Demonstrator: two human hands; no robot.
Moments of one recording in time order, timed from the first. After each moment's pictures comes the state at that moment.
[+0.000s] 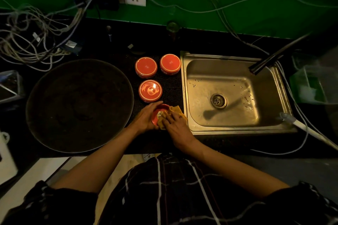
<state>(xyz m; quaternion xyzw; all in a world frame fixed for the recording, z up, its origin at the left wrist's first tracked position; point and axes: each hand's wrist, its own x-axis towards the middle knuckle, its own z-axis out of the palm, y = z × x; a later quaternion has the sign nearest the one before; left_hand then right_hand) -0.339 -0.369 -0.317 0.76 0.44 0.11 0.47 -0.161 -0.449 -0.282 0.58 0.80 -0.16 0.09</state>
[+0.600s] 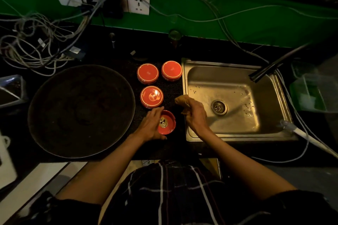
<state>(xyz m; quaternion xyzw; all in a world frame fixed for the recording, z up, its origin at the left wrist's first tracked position) -0.322 -0.378 -0.309 0.78 0.47 0.04 0.41 -0.110 -0.398 -0.243 0.66 0.62 -0.28 -0.31</state>
